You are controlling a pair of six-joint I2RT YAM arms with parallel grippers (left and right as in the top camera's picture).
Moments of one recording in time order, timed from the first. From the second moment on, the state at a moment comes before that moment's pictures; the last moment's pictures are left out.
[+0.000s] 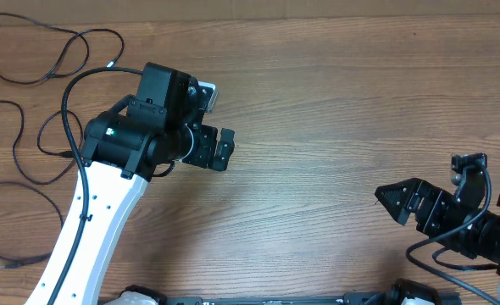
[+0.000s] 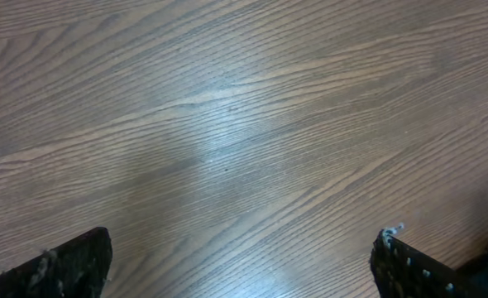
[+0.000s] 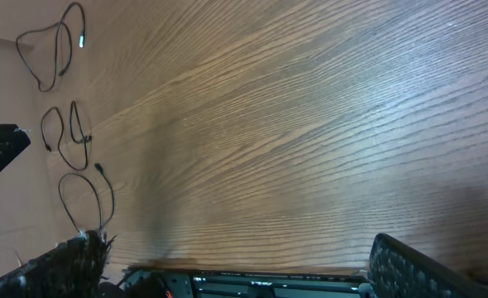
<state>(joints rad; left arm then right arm) -0.33 1.39 1.51 -1.21 0.18 -0.09 -0.31 0.91 1.32 -1.61 -0.59 0.16</state>
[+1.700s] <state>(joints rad) -0.33 1.39 1.51 -1.21 0.18 -0.09 0.00 0.01 0.11 0.00 -0.30 0.20</state>
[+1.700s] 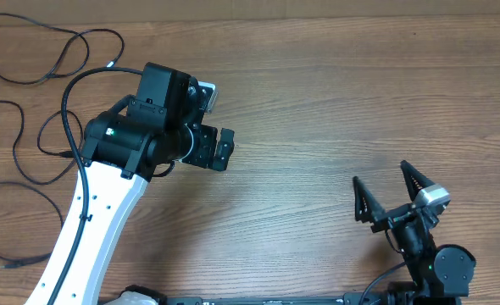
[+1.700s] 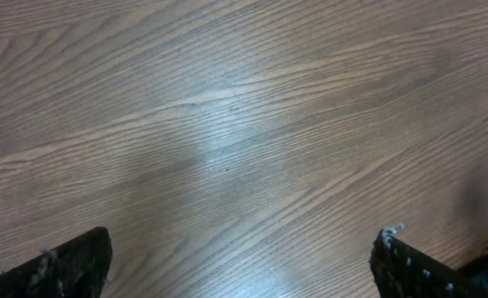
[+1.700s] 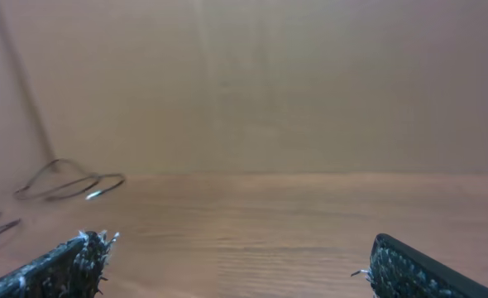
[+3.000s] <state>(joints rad) -0.33 1.39 1.51 -1.21 0.18 -0.09 0.01 0.01 0.02 -0.04 -0.06 -0.05</state>
